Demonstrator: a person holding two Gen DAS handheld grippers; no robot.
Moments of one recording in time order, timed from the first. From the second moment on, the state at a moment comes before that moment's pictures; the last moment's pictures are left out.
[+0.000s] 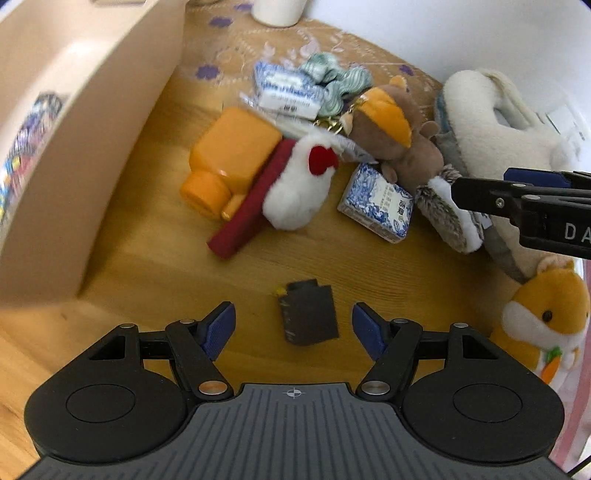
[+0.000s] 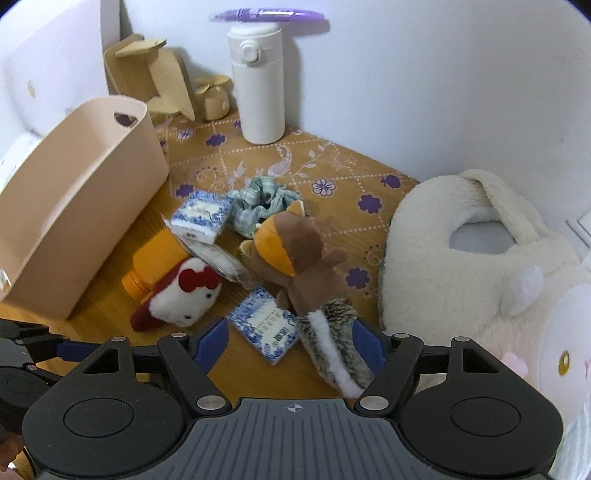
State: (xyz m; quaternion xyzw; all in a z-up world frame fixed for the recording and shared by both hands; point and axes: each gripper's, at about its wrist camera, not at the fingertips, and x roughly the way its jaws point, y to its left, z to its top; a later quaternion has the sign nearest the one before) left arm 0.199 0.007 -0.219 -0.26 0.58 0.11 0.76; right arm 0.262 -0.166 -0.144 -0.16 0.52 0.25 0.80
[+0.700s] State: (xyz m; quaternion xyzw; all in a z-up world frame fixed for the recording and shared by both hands) left arm 0.208 -0.014 -0.247 -0.29 0.58 0.24 0.73; right arm 0.323 -0.149 -0.196 -0.20 0.53 0.33 0.75
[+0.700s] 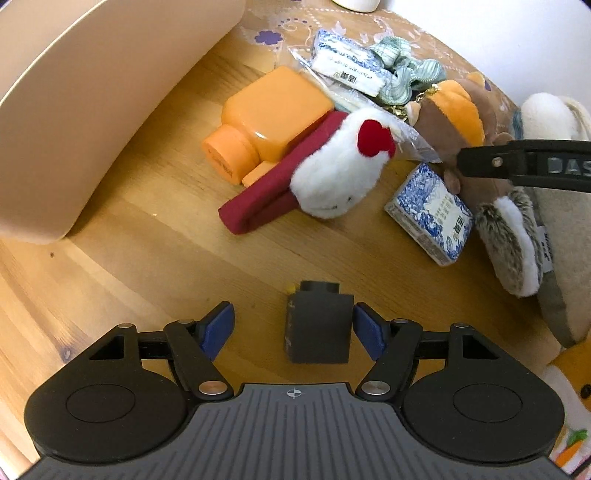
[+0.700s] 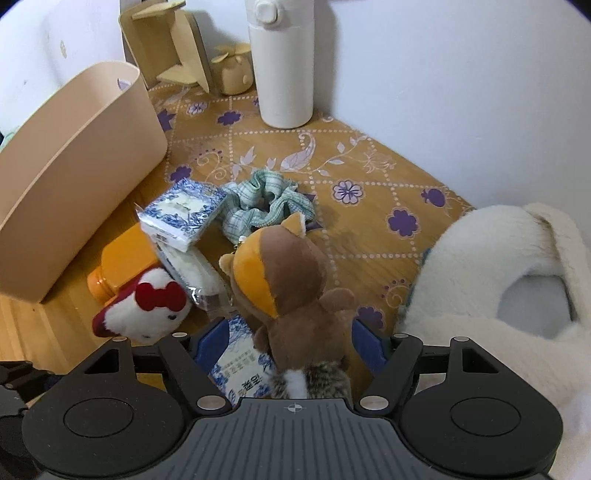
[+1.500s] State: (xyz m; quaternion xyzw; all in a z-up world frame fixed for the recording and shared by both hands) left arm 0.196 -0.019 -0.231 -0.25 0.55 0.25 0.76; right arm 0.321 -0.159 -0.214 -0.16 0.56 0.32 0.75
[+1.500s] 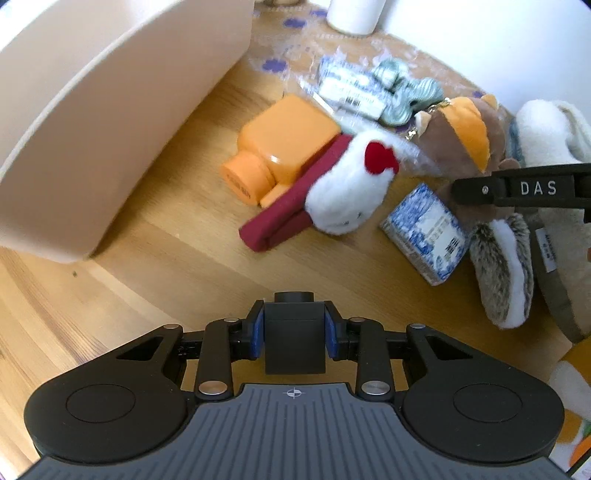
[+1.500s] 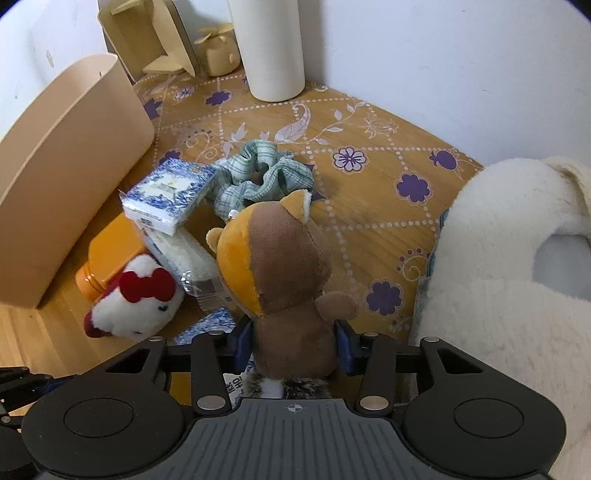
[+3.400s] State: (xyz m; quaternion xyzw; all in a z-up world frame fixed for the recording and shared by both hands) left arm 0.119 0.192 -0.098 -0.21 0.47 0.21 0.83; right arm 0.206 0.016 -0.019 -0.09 0.46 0.35 0.81
